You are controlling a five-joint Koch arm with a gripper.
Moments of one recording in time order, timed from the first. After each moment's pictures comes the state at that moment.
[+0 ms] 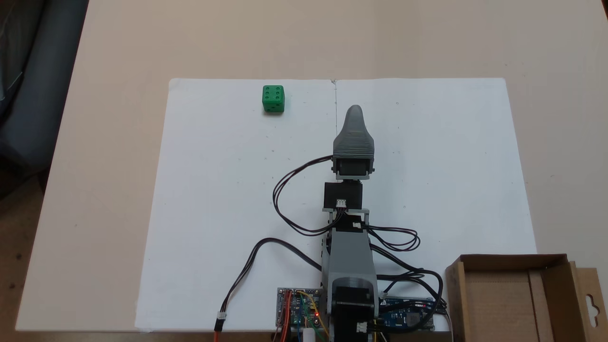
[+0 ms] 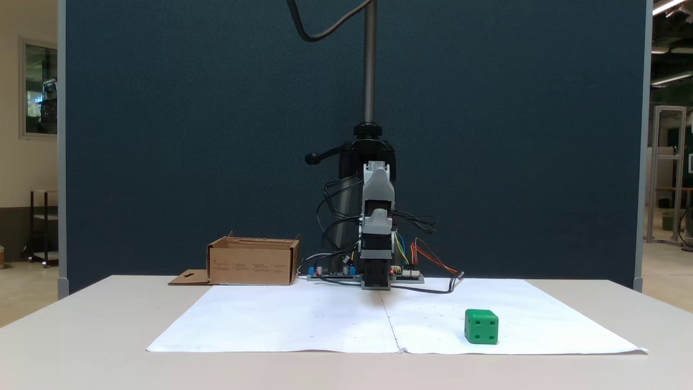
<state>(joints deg) 2.3 129.2 175.6 -93.8 -1.8</state>
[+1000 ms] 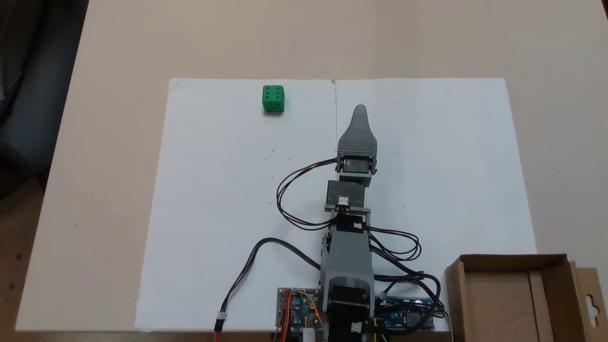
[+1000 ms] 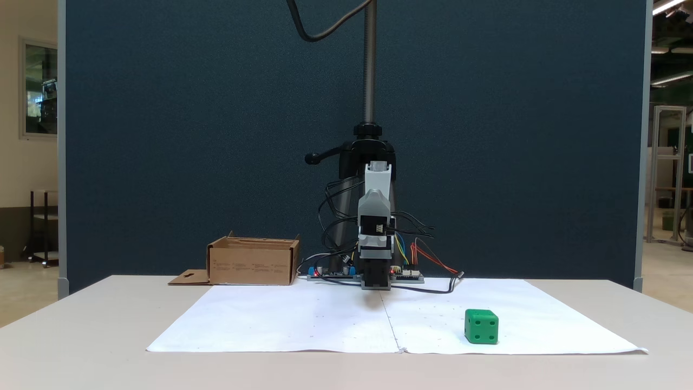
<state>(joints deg) 5.3 129.2 175.6 -79.3 -2.5</state>
